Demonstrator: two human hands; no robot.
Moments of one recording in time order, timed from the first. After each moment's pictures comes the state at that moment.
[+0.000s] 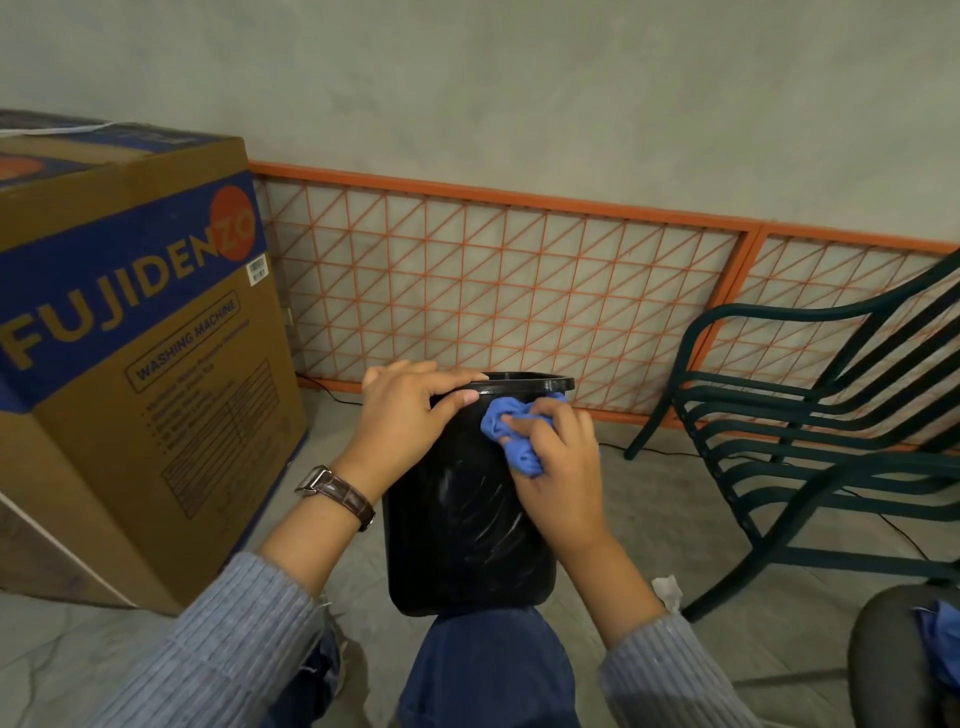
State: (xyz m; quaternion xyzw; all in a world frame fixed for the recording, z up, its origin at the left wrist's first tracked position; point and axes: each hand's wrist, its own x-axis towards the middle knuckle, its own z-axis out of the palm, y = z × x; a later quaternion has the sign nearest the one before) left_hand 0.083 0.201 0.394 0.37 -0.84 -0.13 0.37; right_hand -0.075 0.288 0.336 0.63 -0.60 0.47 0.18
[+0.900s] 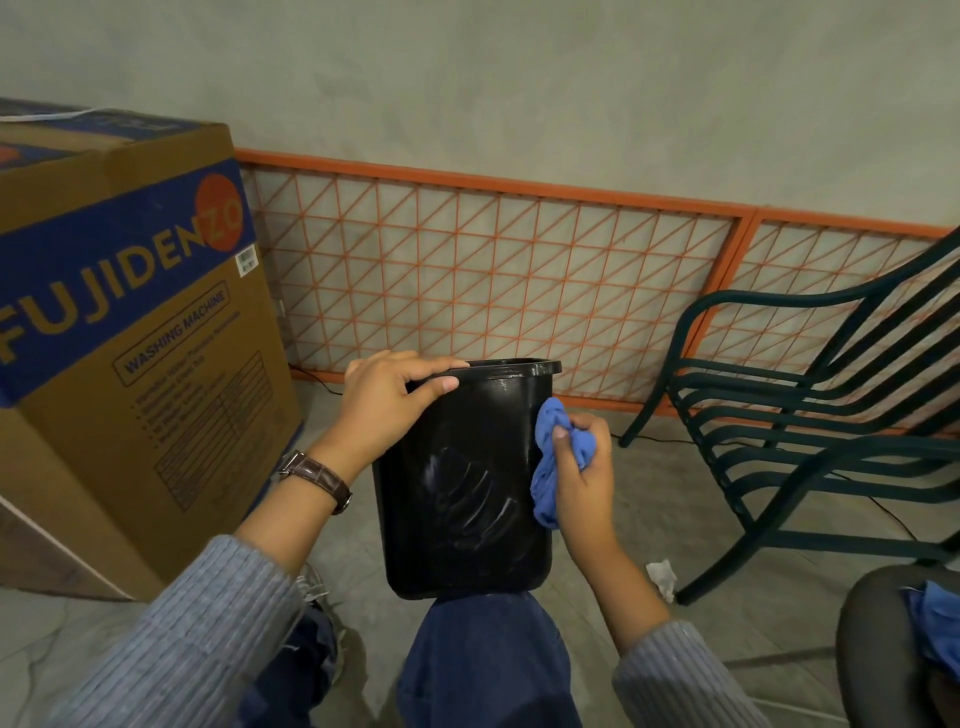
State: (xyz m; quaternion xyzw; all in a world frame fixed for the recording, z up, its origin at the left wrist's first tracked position) left_hand 0.090 0.191 0.389 0.35 -0.83 -0.22 0.38; right_hand -0.088 0.307 0.316 0.44 -0.59 0.67 -0.12
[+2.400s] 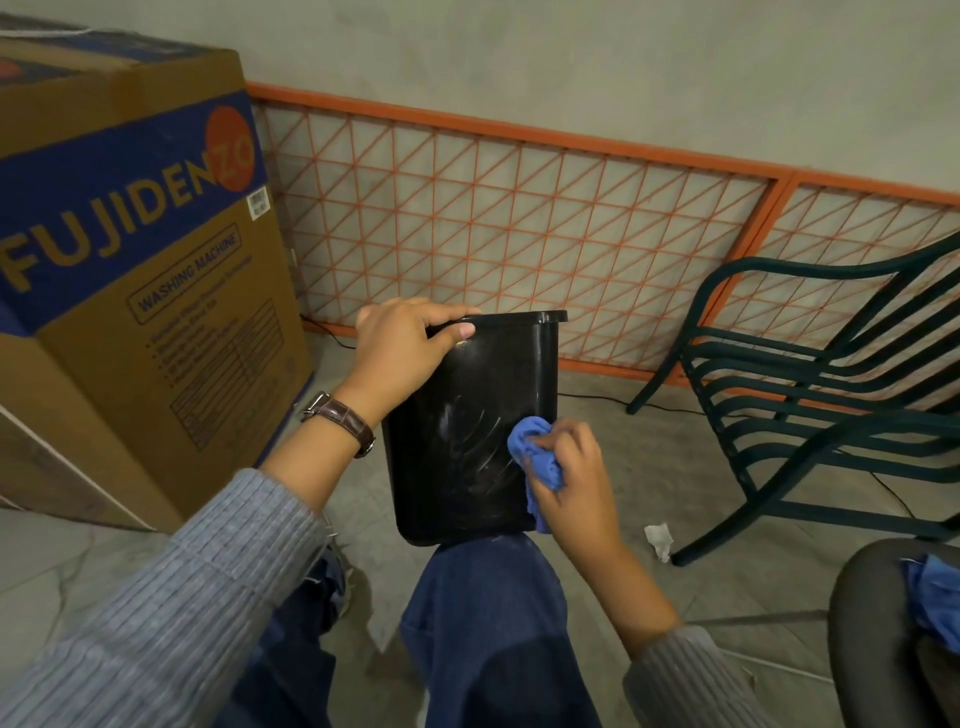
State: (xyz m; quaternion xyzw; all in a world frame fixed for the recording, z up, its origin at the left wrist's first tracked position) left_hand 0.085 0.199 0.393 0.42 -0.82 -0.17 0.36; right_hand -0.080 0.336 0.274 0.60 -0.65 0.47 -0.02
